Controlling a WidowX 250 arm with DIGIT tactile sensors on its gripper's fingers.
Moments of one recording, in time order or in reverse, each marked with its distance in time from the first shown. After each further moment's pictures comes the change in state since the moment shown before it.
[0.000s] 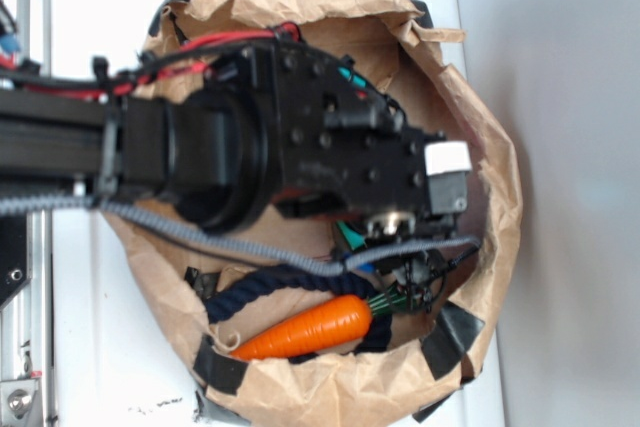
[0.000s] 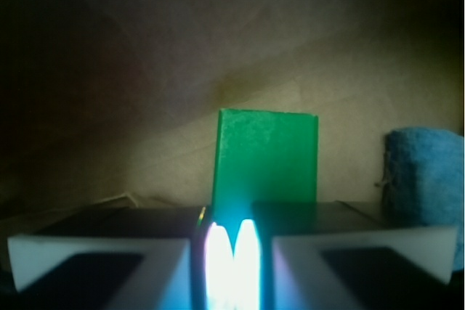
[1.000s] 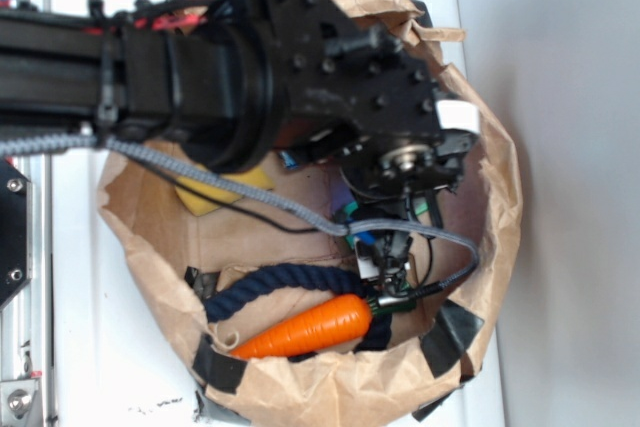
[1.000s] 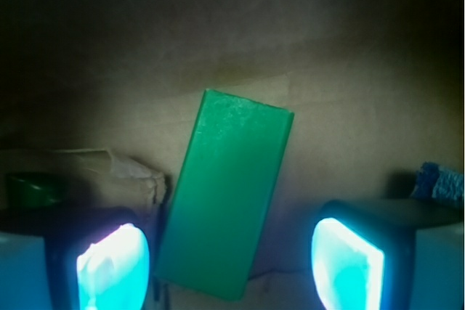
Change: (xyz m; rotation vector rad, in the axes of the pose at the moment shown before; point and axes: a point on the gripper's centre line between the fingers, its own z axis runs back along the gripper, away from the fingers) arm -0.004 0.017 0.004 -0.022 0.074 -0.183
